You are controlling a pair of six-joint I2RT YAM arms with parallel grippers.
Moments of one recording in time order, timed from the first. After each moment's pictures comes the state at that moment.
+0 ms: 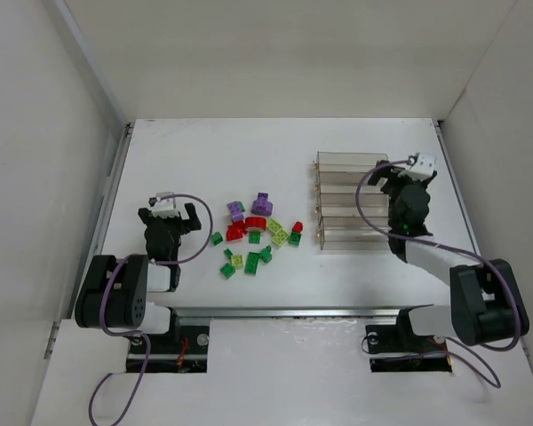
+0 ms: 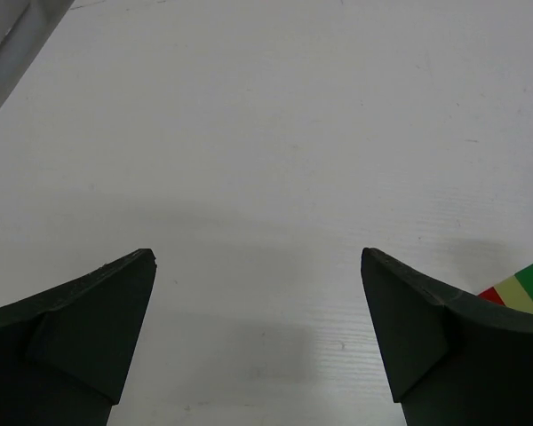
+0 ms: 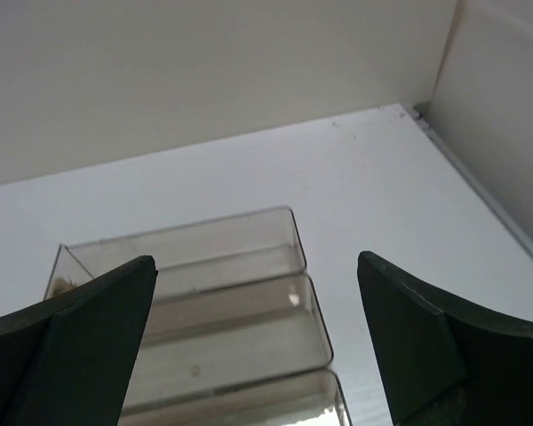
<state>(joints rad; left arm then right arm) -0.02 1.41 0.14 1.16 -0.08 -0.06 0.16 1.32 0.44 0.94 0.35 0.10</state>
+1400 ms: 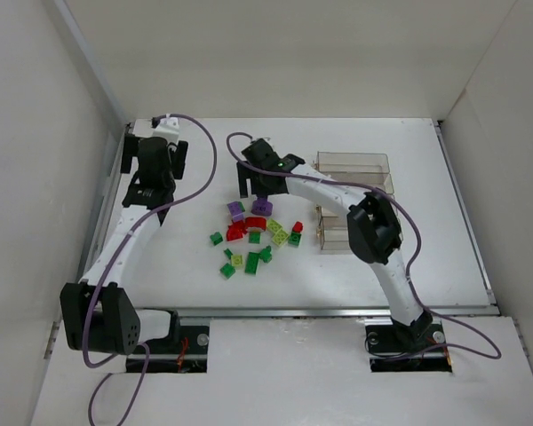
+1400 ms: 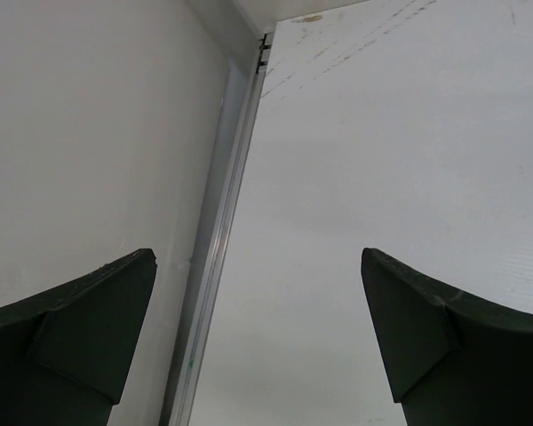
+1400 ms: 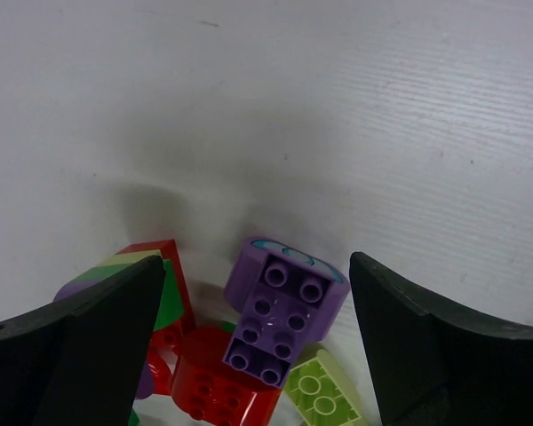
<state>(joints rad) -0.11 1.27 1.02 -0.09 -0.46 0.31 0.76 2.26 1.99 -0.62 0.21 0.52</state>
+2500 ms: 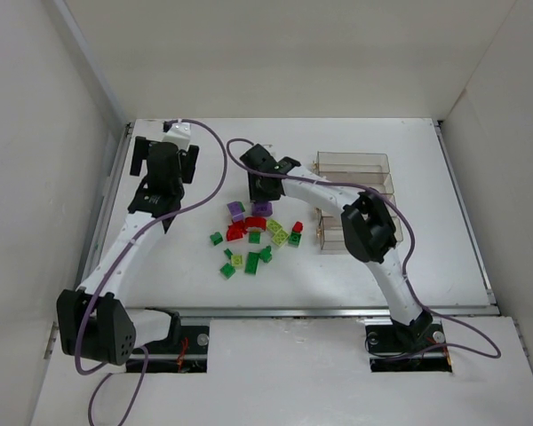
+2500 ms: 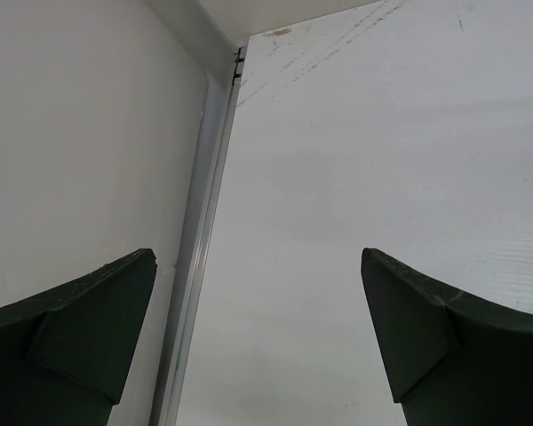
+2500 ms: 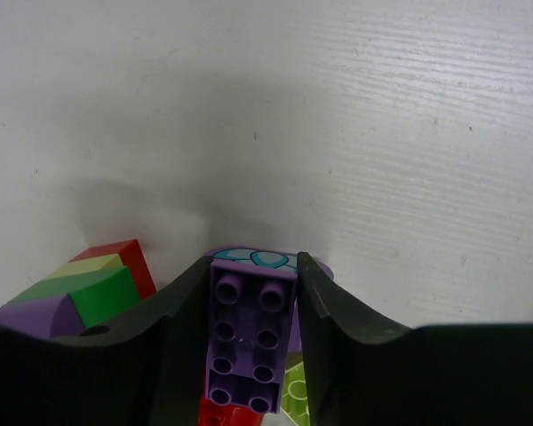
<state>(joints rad) -0.21 1.22 0.99 -0.10 -0.50 0.30 0.77 2.32 2.02 -0.71 0.25 0.57</state>
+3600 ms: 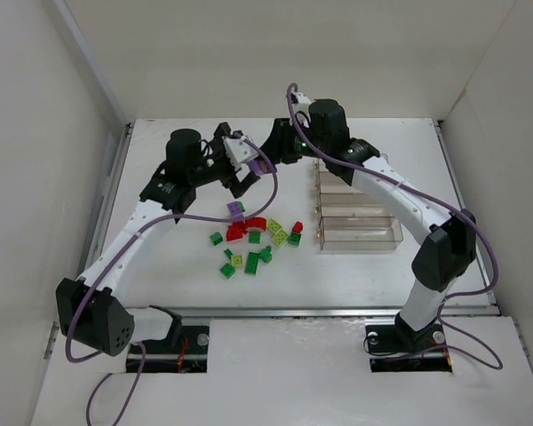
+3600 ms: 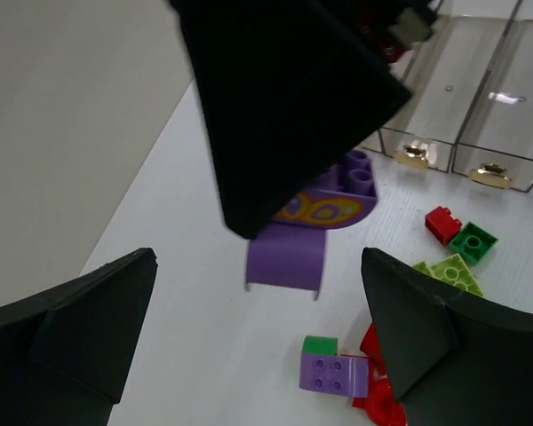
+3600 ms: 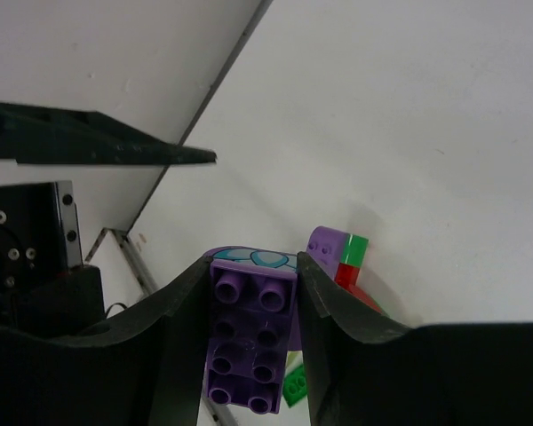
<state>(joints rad) -0.37 1.28 1.17 -0.20 0.55 0.55 0.60 1.76 1.68 -0.26 -0.40 0.50</state>
